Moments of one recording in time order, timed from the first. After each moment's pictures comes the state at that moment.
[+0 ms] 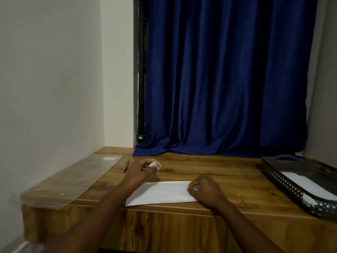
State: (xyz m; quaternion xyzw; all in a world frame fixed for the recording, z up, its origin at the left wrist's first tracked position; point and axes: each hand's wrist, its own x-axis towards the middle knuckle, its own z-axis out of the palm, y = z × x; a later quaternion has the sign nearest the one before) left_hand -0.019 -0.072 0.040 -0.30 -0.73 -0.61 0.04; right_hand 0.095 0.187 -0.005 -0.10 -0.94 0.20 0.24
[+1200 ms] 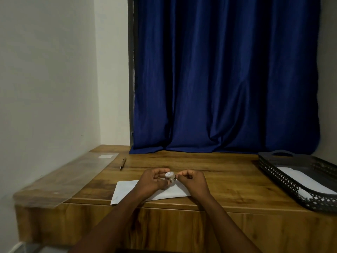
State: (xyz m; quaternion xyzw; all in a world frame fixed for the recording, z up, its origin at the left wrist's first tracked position) left_hand -0.008 -0.030 0.000 -0.35 -0.67 -0.64 -0.10; right_hand 0.083 0.144 -0.001 -0.05 -0.77 0.55 0.32
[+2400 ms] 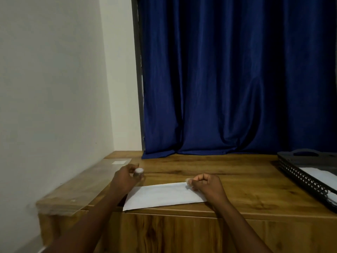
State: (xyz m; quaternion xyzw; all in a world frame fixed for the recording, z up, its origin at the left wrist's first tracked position) left_hand -0.064 -0.128 0.031 -0.17 -0.88 -0.42 0.14; right_hand 0.082 0.149 -0.002 -0.07 -0.75 0.59 0.29
